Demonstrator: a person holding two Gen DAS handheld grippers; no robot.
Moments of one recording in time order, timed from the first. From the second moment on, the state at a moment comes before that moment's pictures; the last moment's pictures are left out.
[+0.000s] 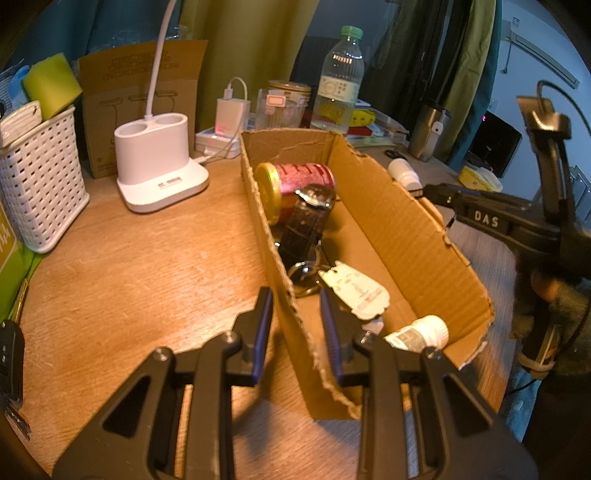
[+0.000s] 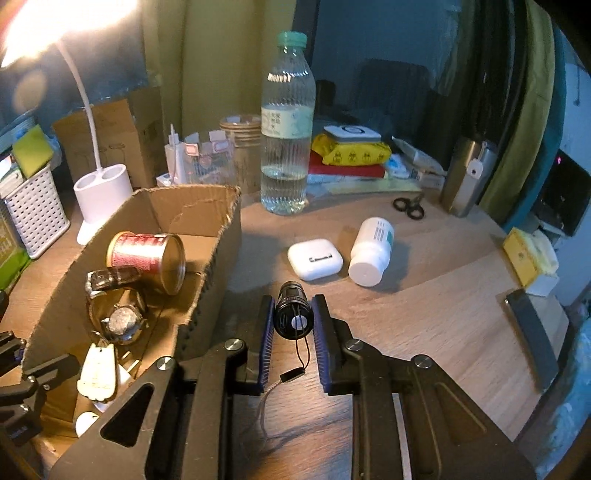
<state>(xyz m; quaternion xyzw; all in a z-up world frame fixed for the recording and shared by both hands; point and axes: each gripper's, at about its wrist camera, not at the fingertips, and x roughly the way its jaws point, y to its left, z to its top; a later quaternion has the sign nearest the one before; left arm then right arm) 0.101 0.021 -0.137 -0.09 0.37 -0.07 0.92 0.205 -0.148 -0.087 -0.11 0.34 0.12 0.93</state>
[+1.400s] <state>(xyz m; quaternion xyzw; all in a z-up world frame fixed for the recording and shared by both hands) 0.101 0.021 -0.137 -0.09 0.37 -0.07 0.92 0.119 -0.082 -0.006 -0.19 0.22 0.15 0.94</state>
